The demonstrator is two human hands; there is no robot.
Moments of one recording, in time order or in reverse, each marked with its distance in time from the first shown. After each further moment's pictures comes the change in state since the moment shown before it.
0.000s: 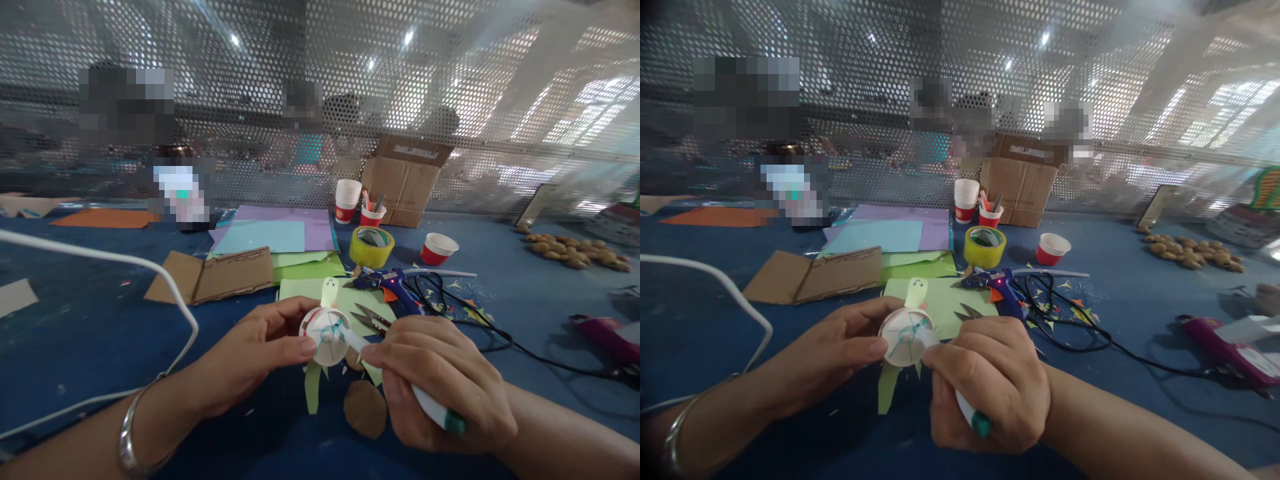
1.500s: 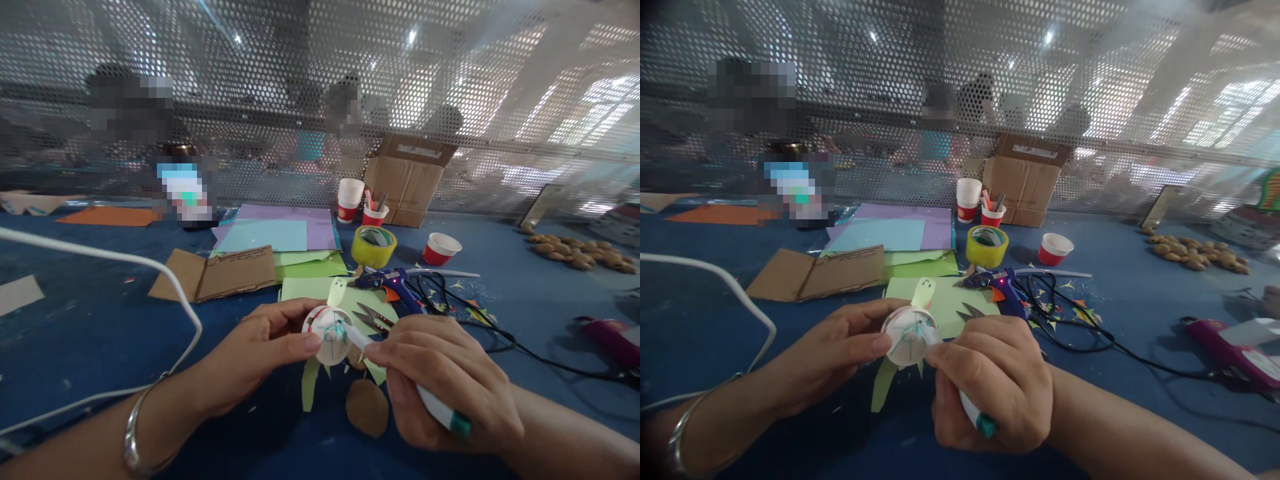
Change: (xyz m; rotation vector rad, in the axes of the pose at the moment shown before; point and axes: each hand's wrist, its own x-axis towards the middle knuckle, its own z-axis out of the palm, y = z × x) left_hand -0.002 0.001 0.003 -0.010 0.021 -0.018; right_hand 0.004 0.002 -0.007 -0.006 -0.058 -0.027
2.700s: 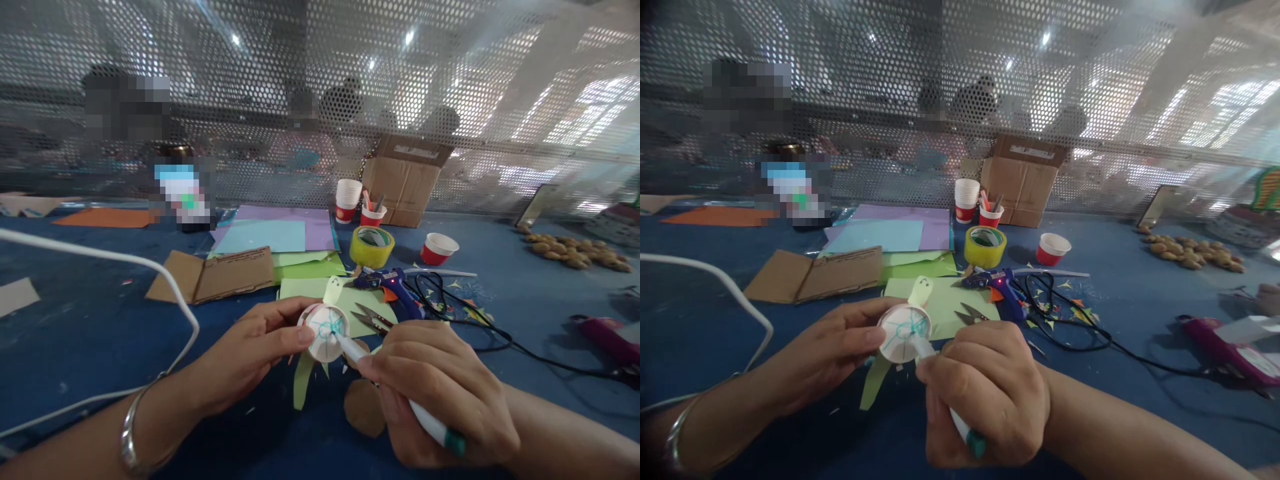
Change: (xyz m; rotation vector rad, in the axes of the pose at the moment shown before) left_hand 0.001 0.001 -0.003 -0.033 0.004 -0.005; right_hand -0.009 -0.008 0.013 0.046 0.131 0.021
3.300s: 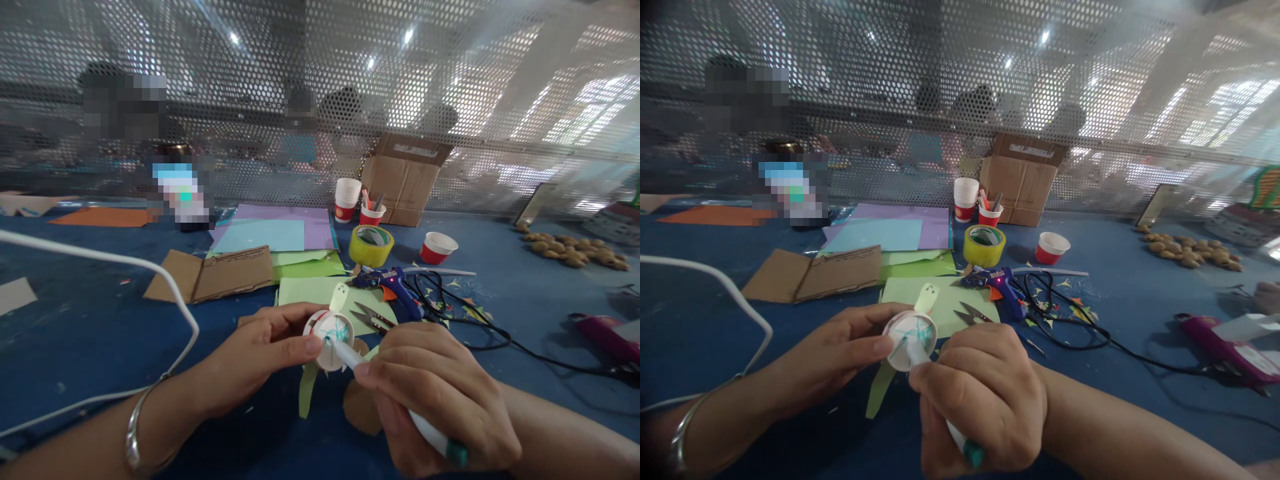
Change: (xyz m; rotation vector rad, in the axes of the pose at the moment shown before) left_hand 0.002 -0.007 0.001 0.060 -0.042 -0.009; right_hand -0.004 -0.005 0.010 0.024 0.109 0.011
